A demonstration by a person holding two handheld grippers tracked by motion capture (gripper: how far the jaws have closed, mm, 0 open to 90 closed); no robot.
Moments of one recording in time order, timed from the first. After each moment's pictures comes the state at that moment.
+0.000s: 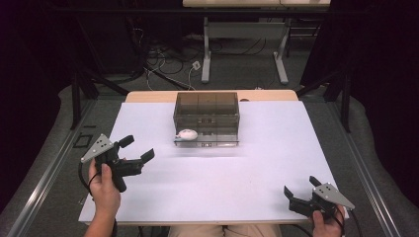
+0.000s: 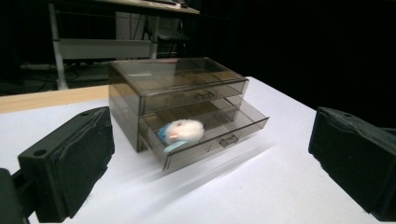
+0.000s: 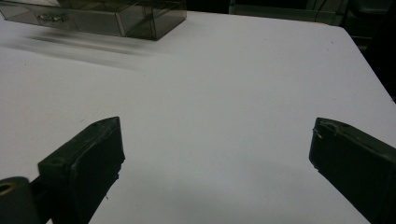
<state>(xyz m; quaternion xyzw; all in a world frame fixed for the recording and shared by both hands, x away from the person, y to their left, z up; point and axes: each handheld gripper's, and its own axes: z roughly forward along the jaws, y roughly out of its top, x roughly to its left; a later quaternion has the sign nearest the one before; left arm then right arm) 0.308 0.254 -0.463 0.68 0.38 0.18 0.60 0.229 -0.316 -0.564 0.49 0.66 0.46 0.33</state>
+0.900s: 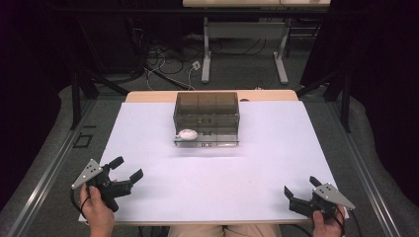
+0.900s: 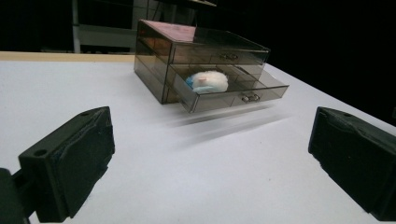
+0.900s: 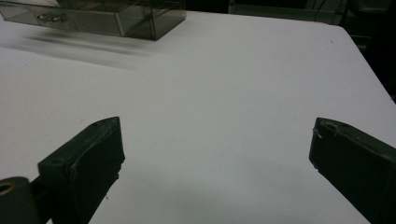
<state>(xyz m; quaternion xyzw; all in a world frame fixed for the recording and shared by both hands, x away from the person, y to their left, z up) 0.277 0.285 -0.525 0.66 0.41 0.19 0.60 0.229 -0.316 -0.564 0.49 0.66 0.46 0.33</state>
